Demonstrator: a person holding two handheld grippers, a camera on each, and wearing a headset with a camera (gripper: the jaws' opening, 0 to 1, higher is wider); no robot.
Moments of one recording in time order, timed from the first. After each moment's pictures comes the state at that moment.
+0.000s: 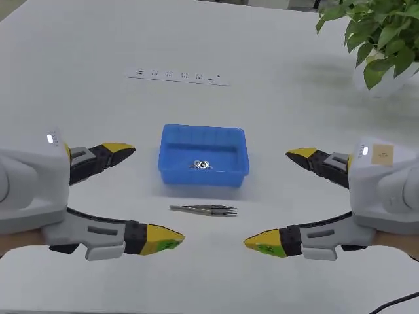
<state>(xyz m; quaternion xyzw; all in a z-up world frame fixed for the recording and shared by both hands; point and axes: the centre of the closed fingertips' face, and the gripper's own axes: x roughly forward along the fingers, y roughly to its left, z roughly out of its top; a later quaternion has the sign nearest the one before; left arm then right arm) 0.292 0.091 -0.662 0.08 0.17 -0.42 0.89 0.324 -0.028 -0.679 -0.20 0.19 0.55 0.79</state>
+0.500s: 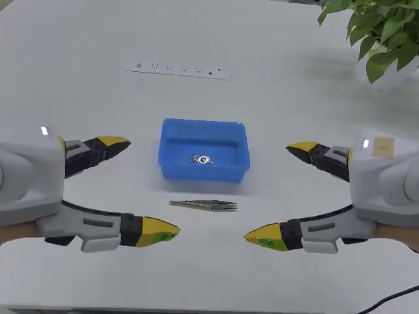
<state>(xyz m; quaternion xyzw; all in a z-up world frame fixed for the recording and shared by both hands) 0.299 0.099 -0.665 0.08 0.18 -0.41 0.89 0.327 -0.027 -0.681 -0.21 0.19 0.55 0.78</state>
